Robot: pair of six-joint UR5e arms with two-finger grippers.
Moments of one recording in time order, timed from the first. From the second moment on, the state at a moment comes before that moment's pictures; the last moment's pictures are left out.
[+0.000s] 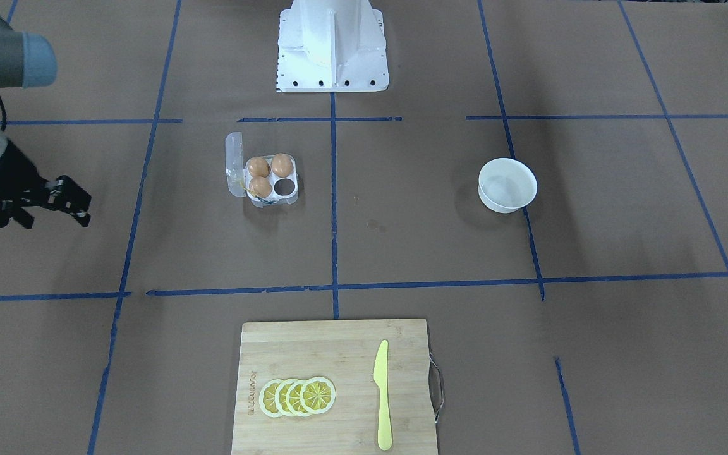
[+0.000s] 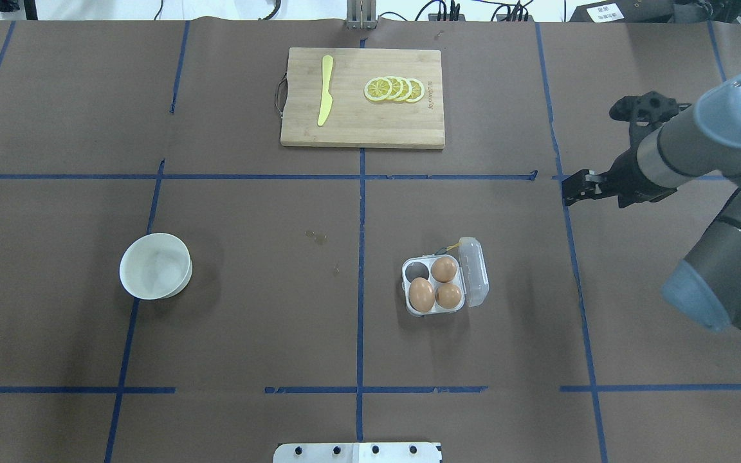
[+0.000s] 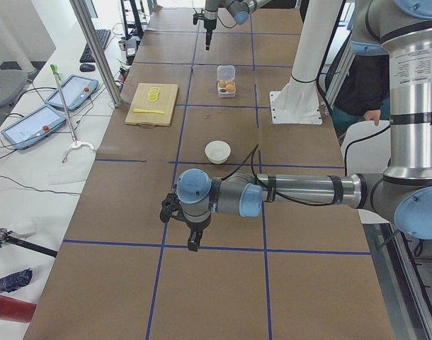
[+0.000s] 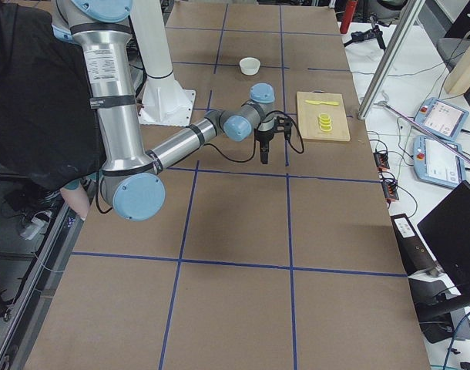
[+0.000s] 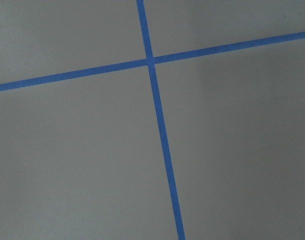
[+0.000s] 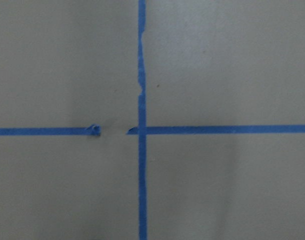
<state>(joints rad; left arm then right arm) -1.53 -1.46 -1.69 -1.66 -2.39 0.10 0.79 -1.40 1.92 -1.38 2.00 1.04</state>
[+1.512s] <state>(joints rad) -1.53 -1.49 -1.69 -1.67 -2.40 0.10 0.69 -1.16 1.96 -1.68 1.88 1.07</state>
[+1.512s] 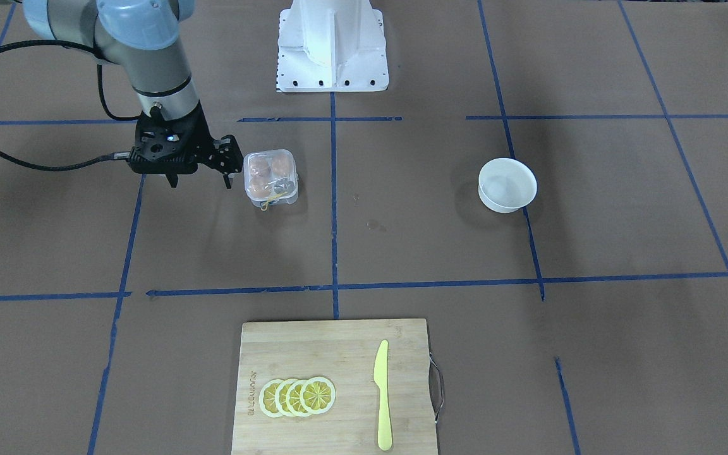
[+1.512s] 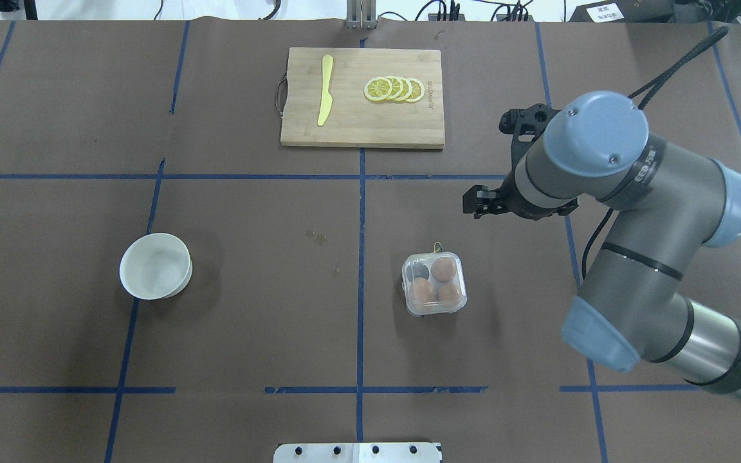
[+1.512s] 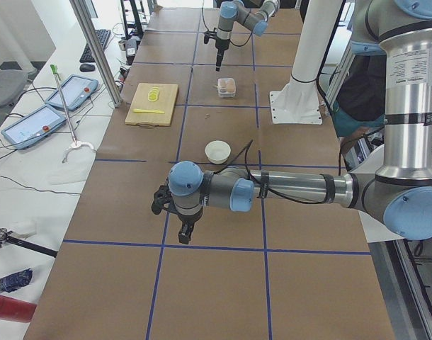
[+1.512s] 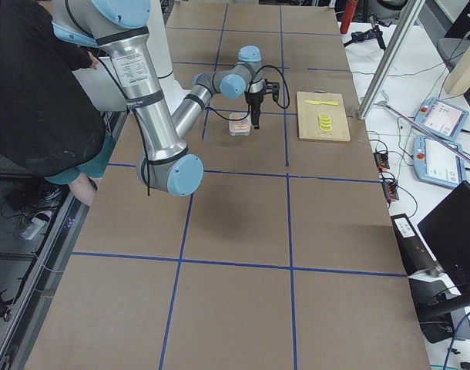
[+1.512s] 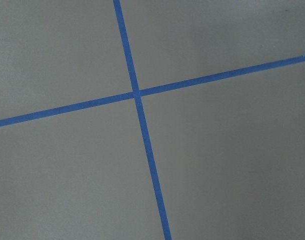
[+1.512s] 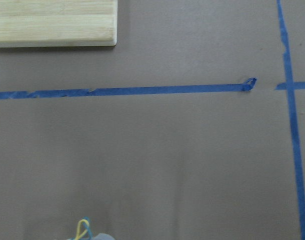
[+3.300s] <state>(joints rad) -1.53 -1.48 -1.68 -1.70 -2.40 0.10 1.56 -1.70 1.74 -1.69 2.22 -0.14</state>
